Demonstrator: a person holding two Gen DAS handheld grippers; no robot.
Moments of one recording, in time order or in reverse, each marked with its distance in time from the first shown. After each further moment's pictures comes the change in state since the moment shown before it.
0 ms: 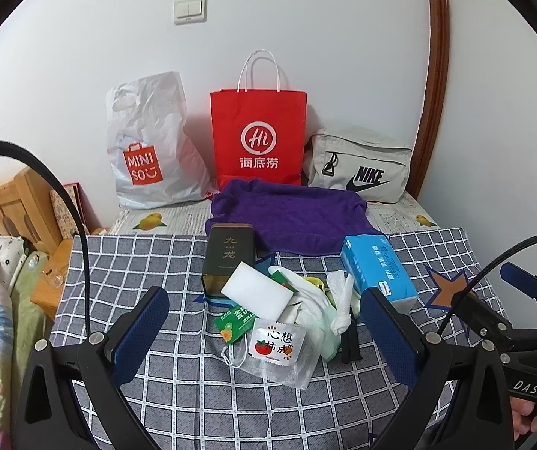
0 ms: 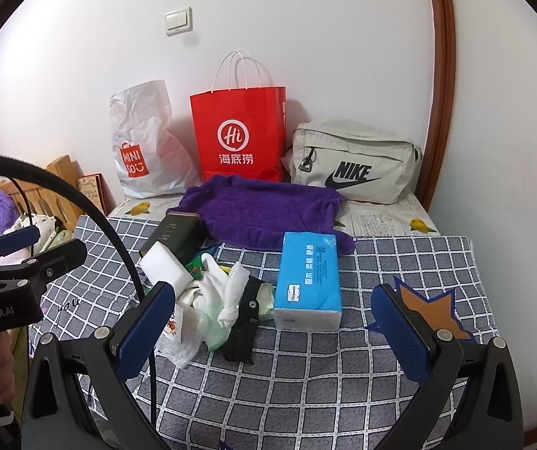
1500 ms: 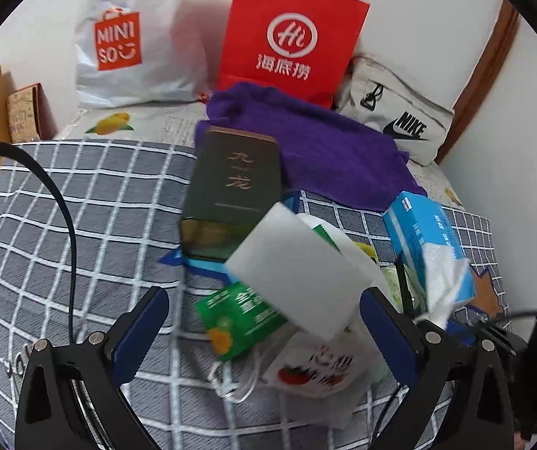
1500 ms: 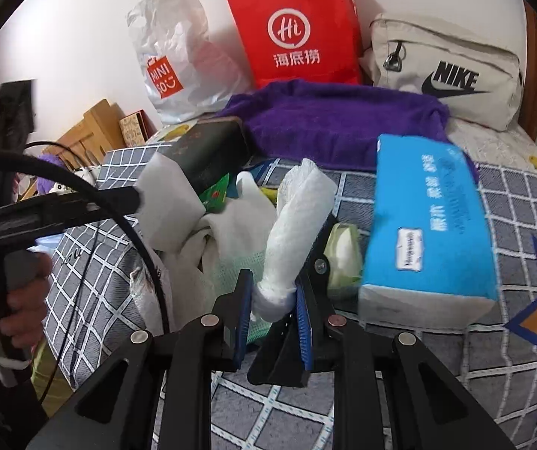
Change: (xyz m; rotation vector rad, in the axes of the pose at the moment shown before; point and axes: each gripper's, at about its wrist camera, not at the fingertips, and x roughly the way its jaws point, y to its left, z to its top) left arm 0.173 0.051 -0.028 -0.165 0.289 -0.127; right arm 0.164 0.013 -0.050 -0.022 0.253 0.306
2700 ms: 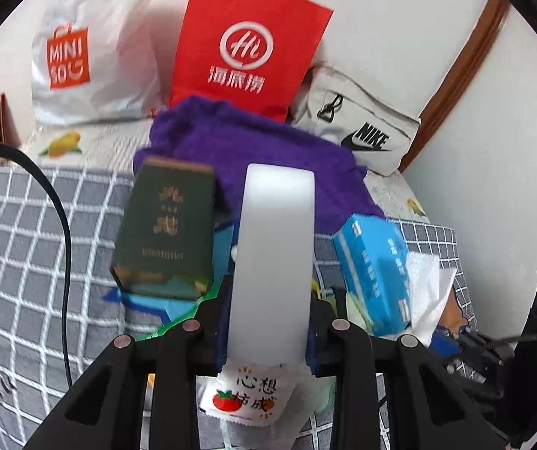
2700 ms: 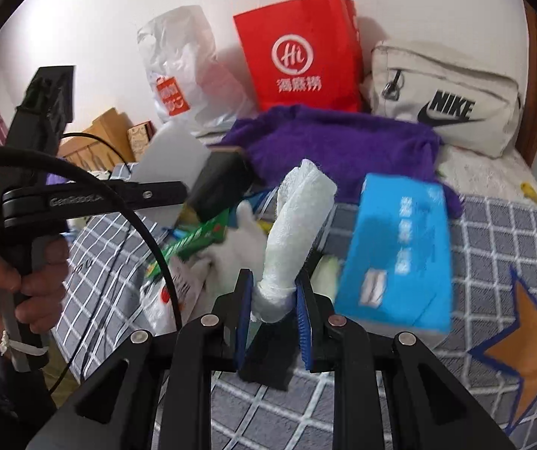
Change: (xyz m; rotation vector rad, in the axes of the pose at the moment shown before) left arm -0.008 -0.032 0.035 0.033 -0.026 -0.135; right arm -0.030 -0.008 0.025 -0.035 -0.040 -0.002
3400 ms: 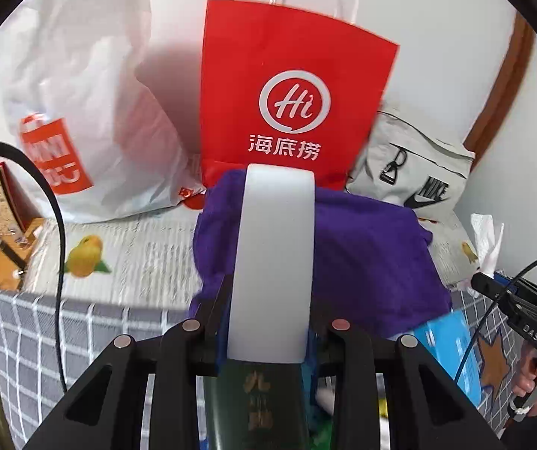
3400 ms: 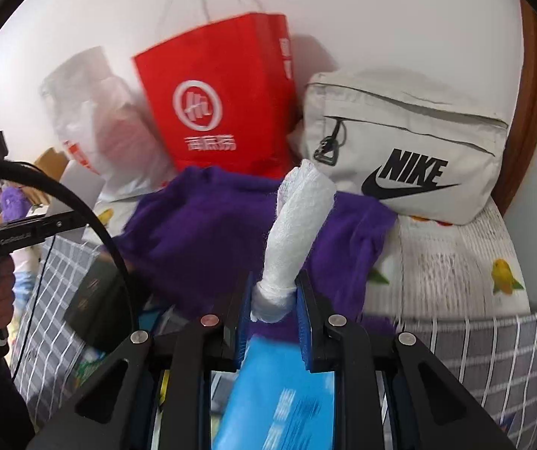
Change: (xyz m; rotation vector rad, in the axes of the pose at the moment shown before) left arm 0.055 0.042 0.137 0.073 0.006 0.133; right arm 0.067 -0.098 0.142 0.061 0.010 -0.134
